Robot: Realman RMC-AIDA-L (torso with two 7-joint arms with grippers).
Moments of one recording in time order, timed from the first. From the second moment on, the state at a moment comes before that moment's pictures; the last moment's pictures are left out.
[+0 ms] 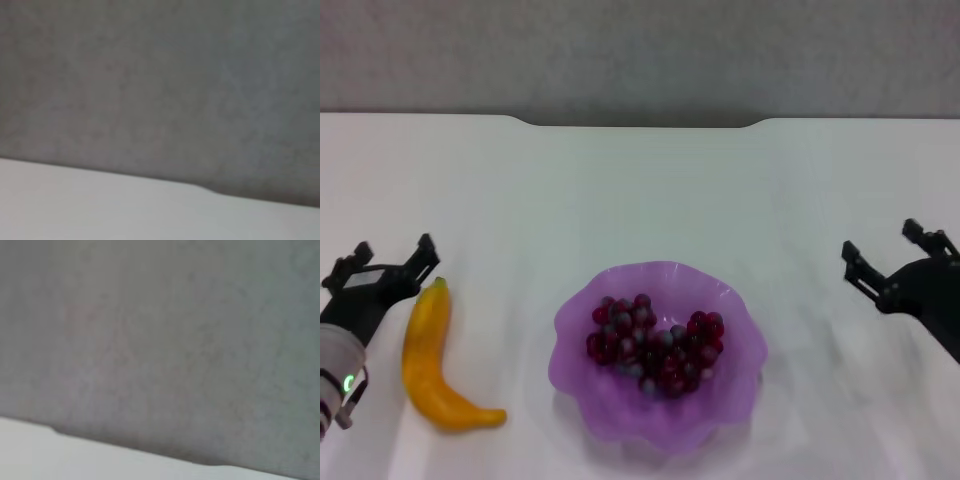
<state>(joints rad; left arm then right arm) -0.37 -2.04 -1.03 -0.38 2.37 0.76 -0.22 0.38 2.01 0.93 0.29 -2.65 -0.99 0.18</state>
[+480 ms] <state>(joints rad) -0.11 -2.04 -1.32 -1.17 2.42 0.07 0.28 0.40 2.01 0.91 0.29 -2.64 -0.92 0.16</state>
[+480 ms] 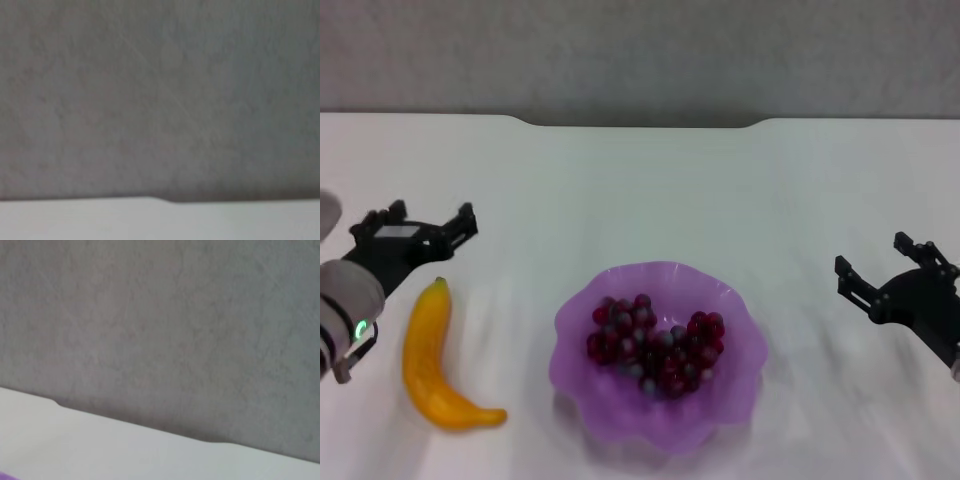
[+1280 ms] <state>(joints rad) -0.33 -2.03 -1.57 -1.35 2.87 -0.98 -0.21 0.40 2.01 0.90 0.30 -2.64 -0.88 0.17</state>
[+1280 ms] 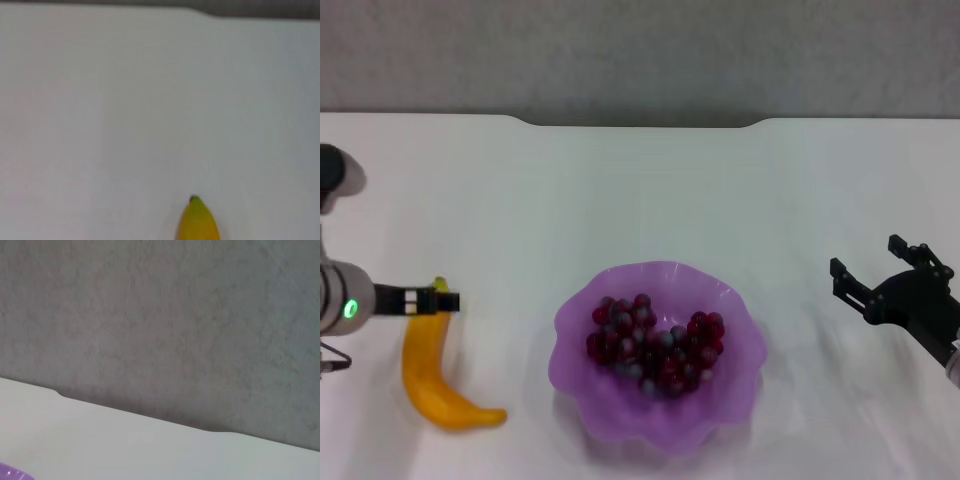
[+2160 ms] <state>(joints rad) -0.51 -2.03 -1.61 -0.99 2.87 -0.92 -0.19 0.40 2.01 0.91 0.30 -2.64 -0.88 0.17</state>
